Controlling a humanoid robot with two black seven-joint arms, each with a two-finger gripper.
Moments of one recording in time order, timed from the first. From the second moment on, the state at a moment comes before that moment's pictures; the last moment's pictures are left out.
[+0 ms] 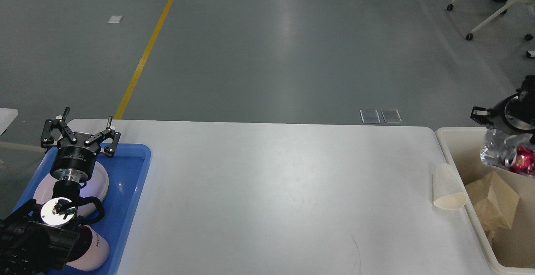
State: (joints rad) left arm -0.56 0.24 -1.16 -0.29 -0.25 -0.74 -0.20; right arm 1.45 -0.47 -1.33 0.67 -0.08 0.28 -0.08
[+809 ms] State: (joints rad) left arm -0.56 0.24 -1.16 -0.29 -0.25 -0.74 -0.20; right arm 1.14 -0.45 -1.07 0.33 -0.07 0.14 -0.08
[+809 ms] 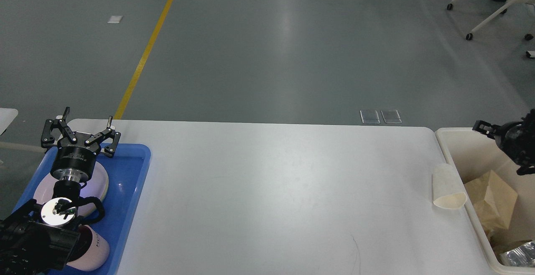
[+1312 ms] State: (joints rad) left arm -0.56 0.24 -1.16 -0.29 -0.25 -0.74 -0.20; right arm 1.71 -0.28 -1.22 0.88 -0.08 0.26 -0.08
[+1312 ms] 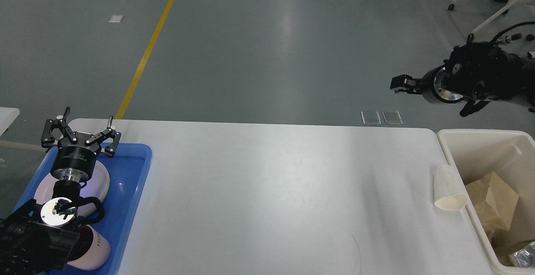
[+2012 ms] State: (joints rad) left arm -0.56 0.24 -1.16 -0.29 -0.25 -0.74 -0.20; right arm 1.91 -0.25 -1.21 1.03 -0.09 0.68 -0.08
